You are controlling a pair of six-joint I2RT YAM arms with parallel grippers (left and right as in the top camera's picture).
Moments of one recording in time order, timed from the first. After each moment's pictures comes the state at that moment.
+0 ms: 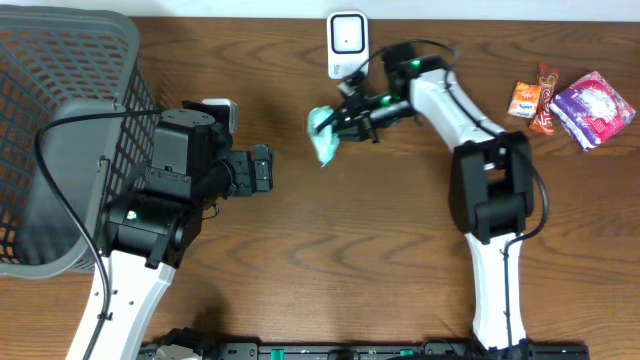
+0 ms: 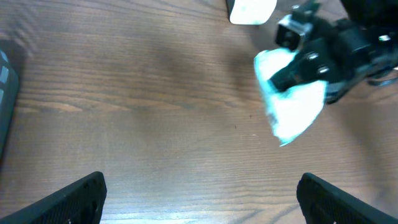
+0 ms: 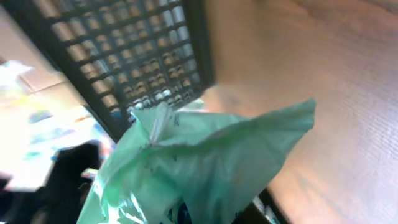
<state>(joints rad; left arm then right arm) -0.26 1.12 1.14 -0.82 0.08 -0.27 0.27 2.40 1.96 -1.11 -1.34 0.28</state>
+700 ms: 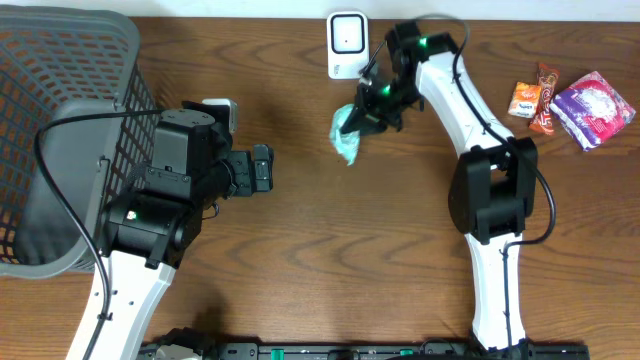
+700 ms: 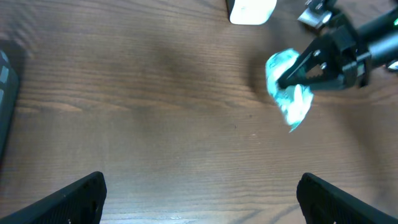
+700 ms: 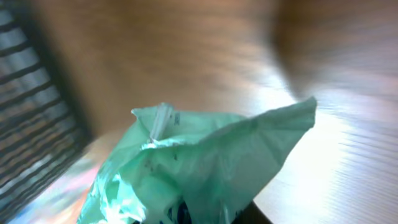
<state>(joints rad) -0.26 1.12 1.14 -0.82 0.08 -0.27 0.28 2.40 2.20 -1.32 -0.63 0.33</state>
